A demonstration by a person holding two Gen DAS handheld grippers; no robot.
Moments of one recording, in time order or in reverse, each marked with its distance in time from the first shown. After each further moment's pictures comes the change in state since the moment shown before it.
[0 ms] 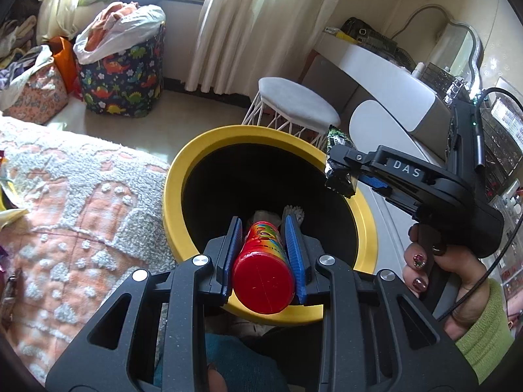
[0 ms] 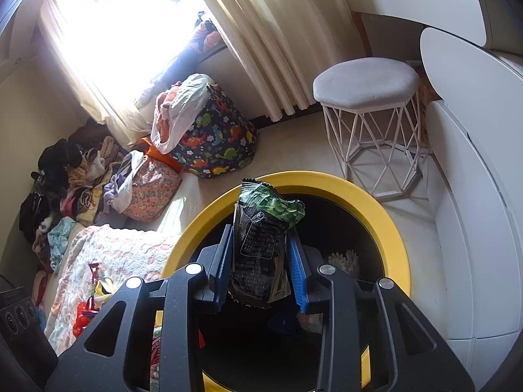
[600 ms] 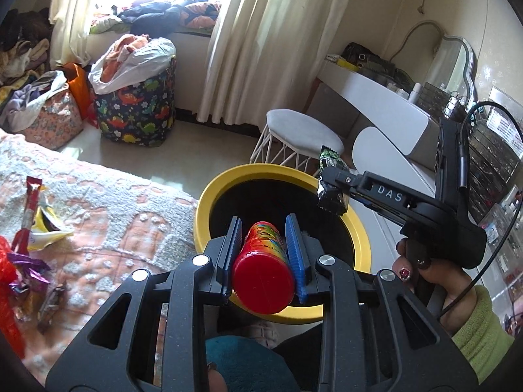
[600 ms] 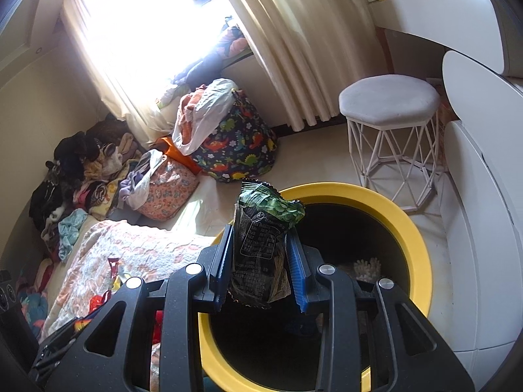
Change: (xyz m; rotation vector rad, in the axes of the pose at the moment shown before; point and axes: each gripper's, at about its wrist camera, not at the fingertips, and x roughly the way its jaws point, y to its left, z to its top) left arm -0.058 -0.001 0.003 0.032 -0.126 0.050; right arm -0.015 0.026 0.001 -0.067 -0.036 0.063
